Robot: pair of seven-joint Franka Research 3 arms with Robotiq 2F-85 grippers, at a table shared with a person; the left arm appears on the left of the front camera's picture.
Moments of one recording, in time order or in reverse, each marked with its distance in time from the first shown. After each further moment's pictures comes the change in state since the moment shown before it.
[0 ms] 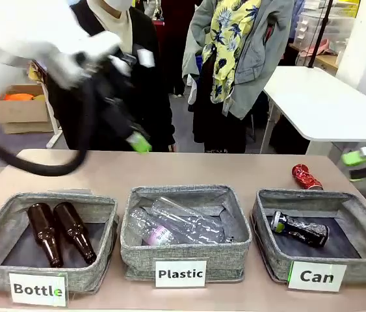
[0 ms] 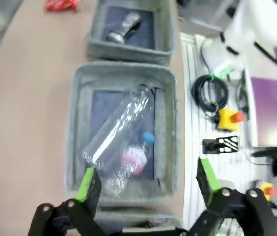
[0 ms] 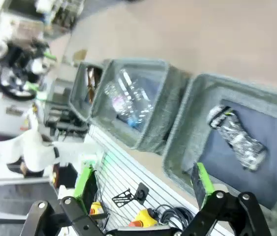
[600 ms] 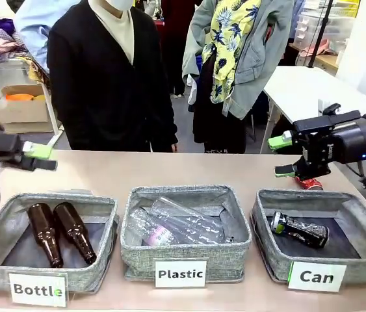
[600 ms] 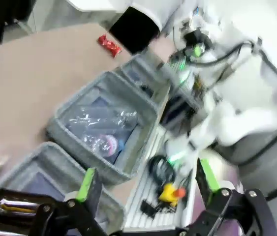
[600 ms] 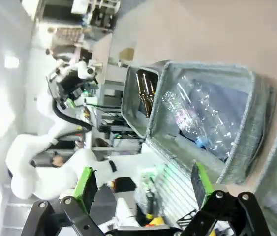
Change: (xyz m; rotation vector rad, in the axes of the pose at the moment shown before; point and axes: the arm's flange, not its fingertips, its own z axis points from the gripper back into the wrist) left arm -0.252 -0.008 0.045 -0.148 -0.672 0.599; right arm 0.029 0.035 -0.110 0.242 0.018 -0.245
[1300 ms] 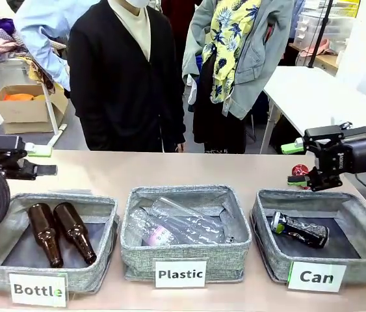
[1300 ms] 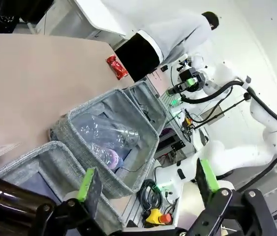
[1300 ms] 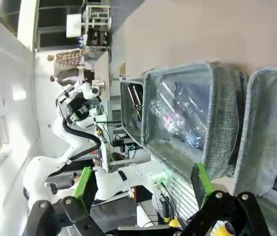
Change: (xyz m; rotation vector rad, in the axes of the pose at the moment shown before) left arm -0.010 0.028 0.002 -0.003 -0.109 0.127; right arm 0.007 -0.042 0.022 0.005 -0.043 -0.161
